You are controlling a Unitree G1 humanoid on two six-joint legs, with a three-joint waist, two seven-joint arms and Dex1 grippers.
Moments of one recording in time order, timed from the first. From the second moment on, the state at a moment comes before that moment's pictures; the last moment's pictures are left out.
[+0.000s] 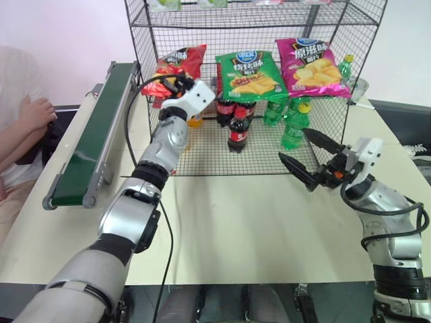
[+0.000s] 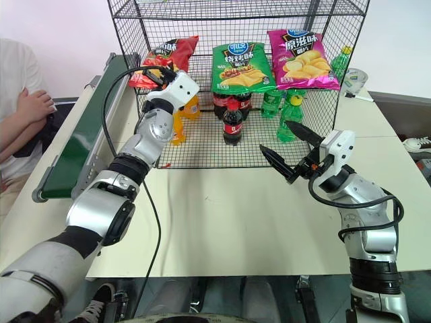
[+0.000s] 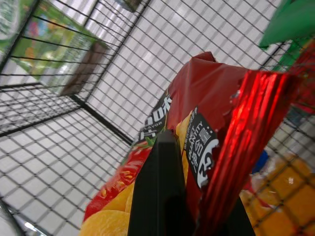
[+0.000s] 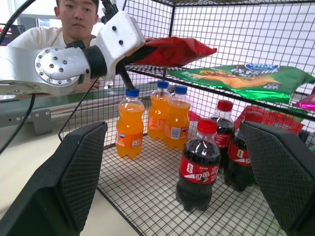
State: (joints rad) left arm -1.12 0.19 -0.18 0.99 0.59 -0.13 0.38; right arm -0.20 -0.52 -0.24 -0.18 0.56 0.08 0.82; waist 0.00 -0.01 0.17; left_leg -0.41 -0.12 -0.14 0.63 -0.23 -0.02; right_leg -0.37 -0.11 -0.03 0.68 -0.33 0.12
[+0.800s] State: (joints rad) left arm -1.05 0.17 -0.18 0.83 0.44 -0.22 0.26; right arm -0.22 -0.51 -0.25 -0.18 0.56 0.05 0.79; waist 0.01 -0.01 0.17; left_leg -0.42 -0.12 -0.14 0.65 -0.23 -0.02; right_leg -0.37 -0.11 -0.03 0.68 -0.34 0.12
